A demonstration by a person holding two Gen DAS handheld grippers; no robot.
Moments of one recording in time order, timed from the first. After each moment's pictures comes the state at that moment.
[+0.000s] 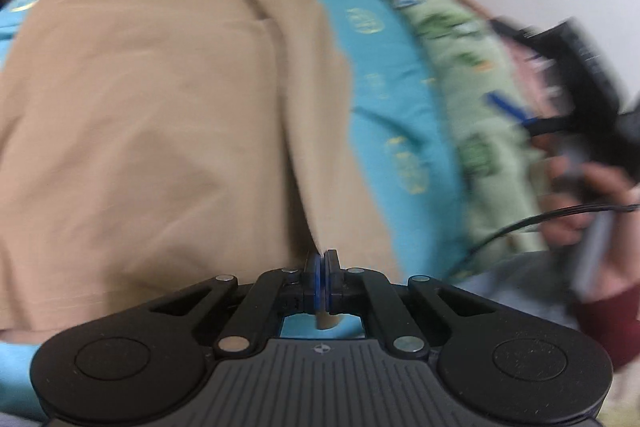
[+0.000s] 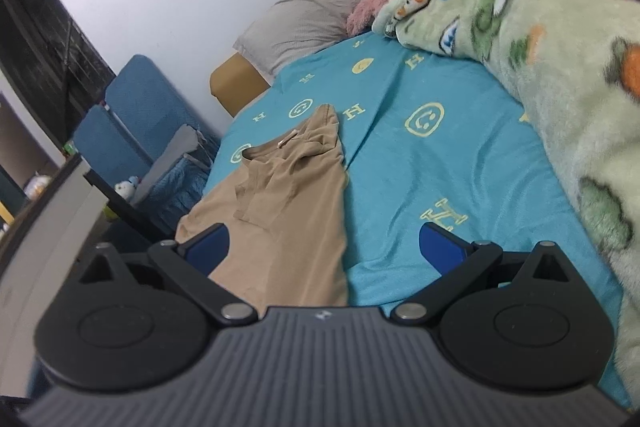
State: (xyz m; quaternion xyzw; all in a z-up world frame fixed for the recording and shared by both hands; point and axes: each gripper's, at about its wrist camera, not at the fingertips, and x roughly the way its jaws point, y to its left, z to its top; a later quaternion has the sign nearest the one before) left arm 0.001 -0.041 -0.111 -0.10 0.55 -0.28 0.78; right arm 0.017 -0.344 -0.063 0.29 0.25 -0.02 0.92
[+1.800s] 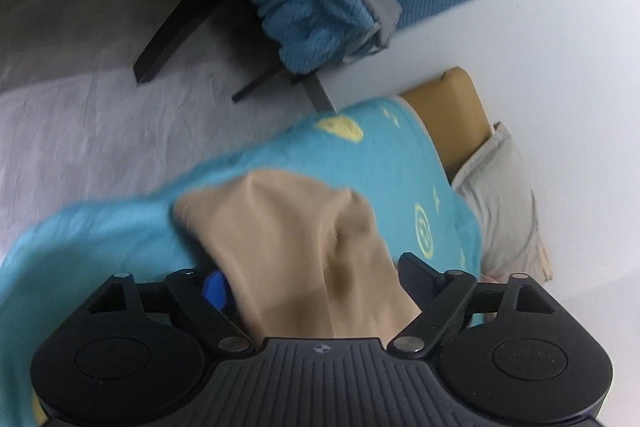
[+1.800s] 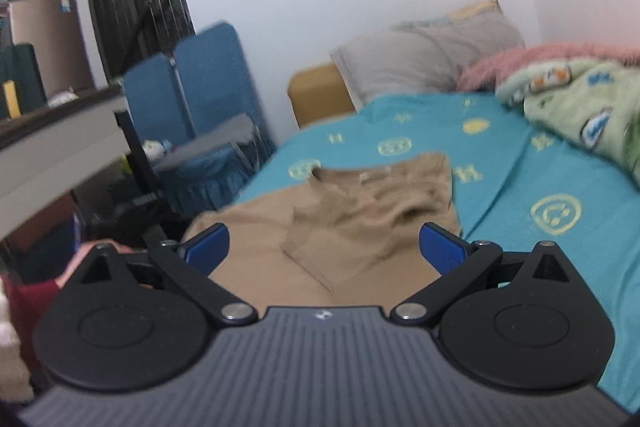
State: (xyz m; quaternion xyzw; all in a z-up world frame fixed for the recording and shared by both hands) left arm 0.379 0.176 -0.188 -0.48 0.31 0.04 0.82; right arm 0.154 -0.244 -0.103 0.14 0.19 0.06 0.97
